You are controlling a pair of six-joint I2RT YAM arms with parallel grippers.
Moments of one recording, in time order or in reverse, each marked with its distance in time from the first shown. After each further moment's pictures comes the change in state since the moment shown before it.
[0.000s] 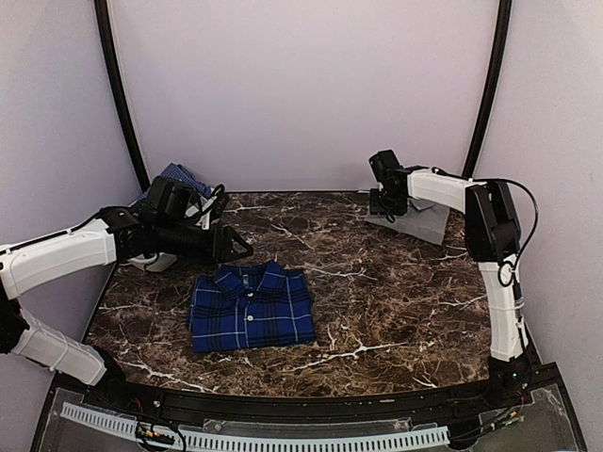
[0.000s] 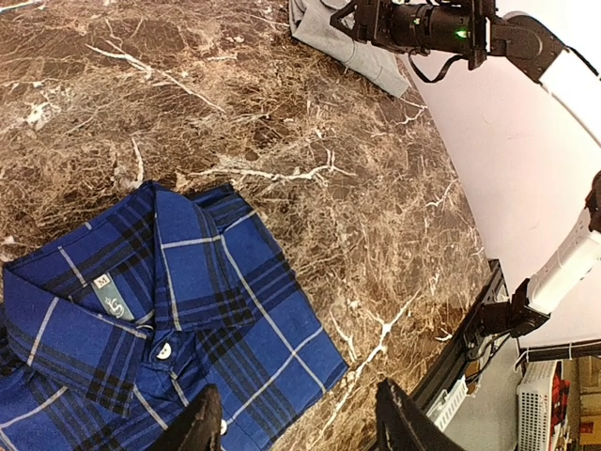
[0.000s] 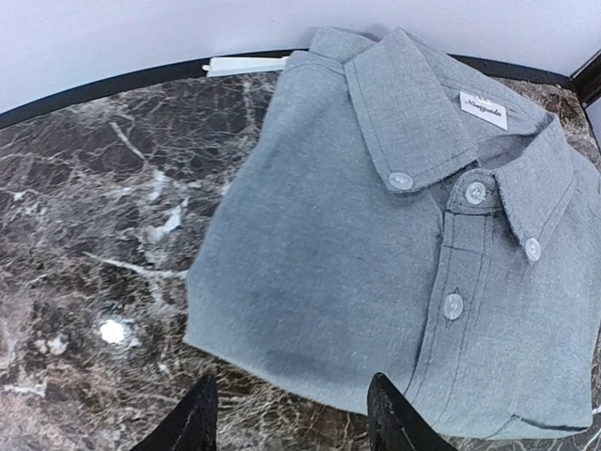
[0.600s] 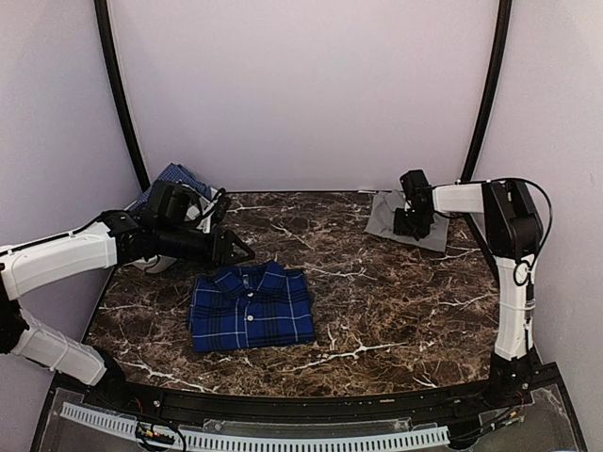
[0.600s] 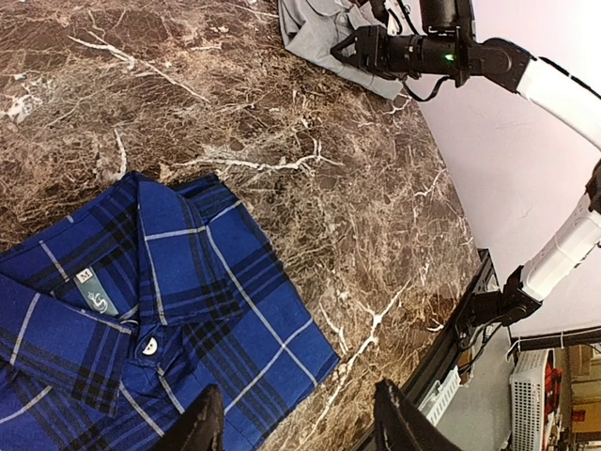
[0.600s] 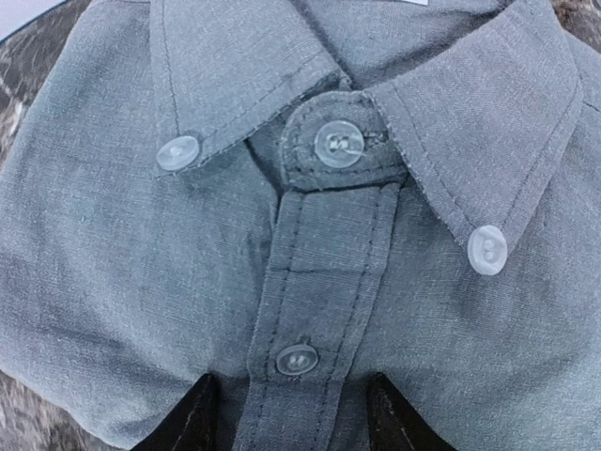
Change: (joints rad) left arm 0.000 -0.008 -0.032 0.031 0.047 0.000; right arm -0.143 -0.076 -0.304 0.138 -0.186 -0.002
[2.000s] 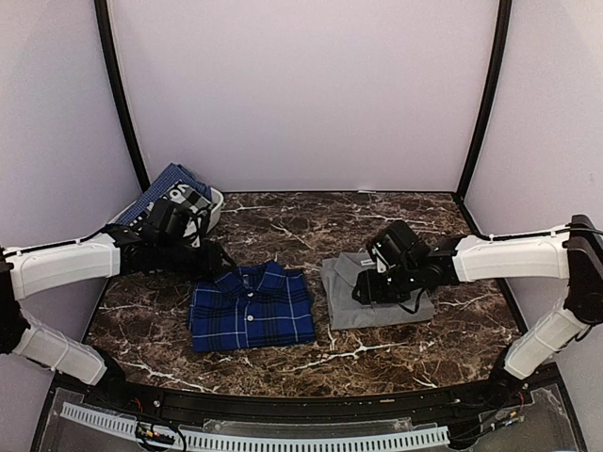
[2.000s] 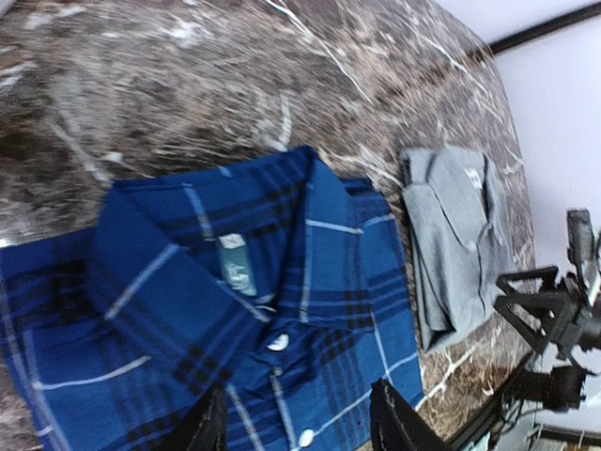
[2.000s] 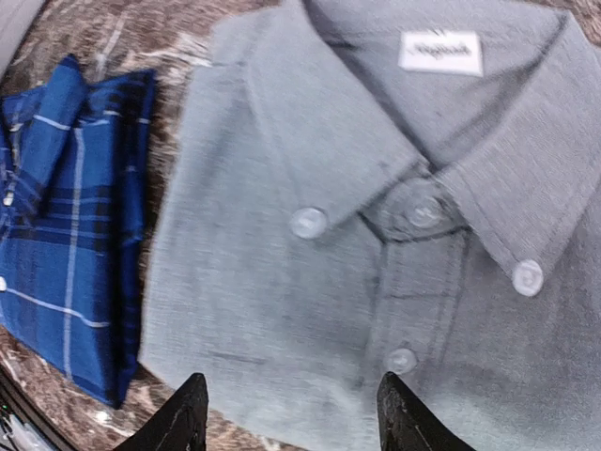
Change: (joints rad) left arm 0.023 0.066 -0.091 0.028 -0.179 -0.150; right arm 0.561 -0.705 -0.764 0.056 -0.114 0.285
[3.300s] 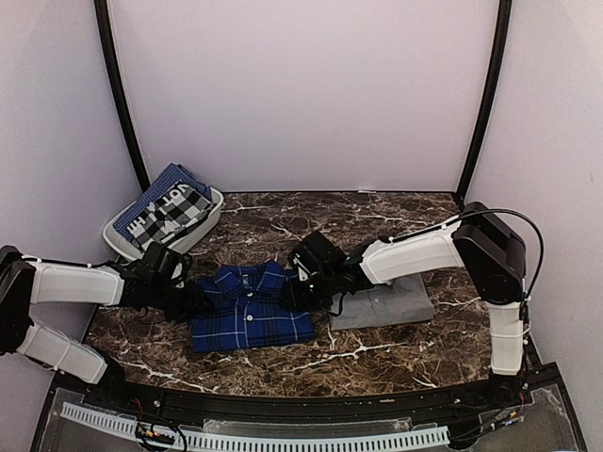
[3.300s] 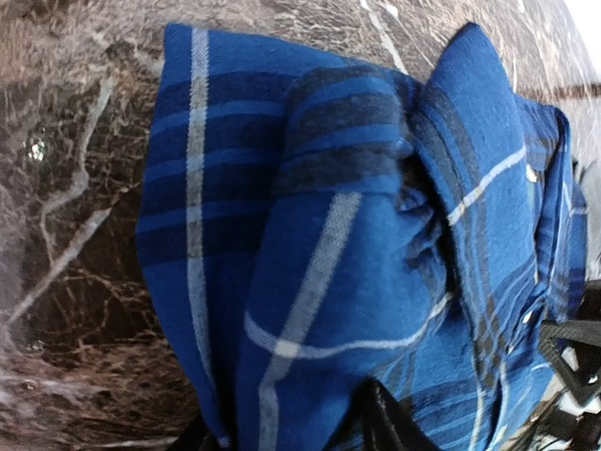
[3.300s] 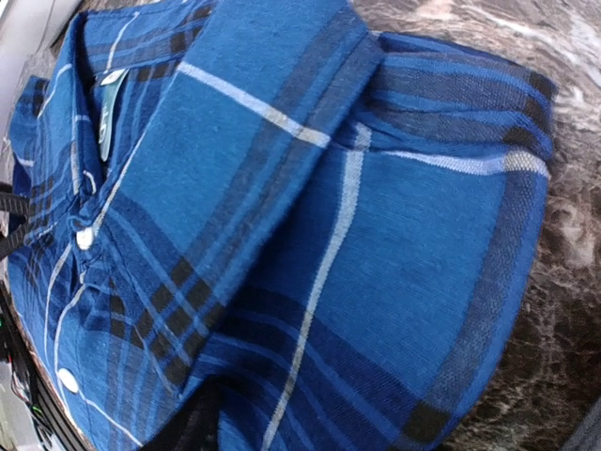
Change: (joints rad) left arm 0.143 -0.039 -0.366 0.138 -0.029 -0.102; right arm 0.174 0.553 0.475 0.176 -0.167 0.038
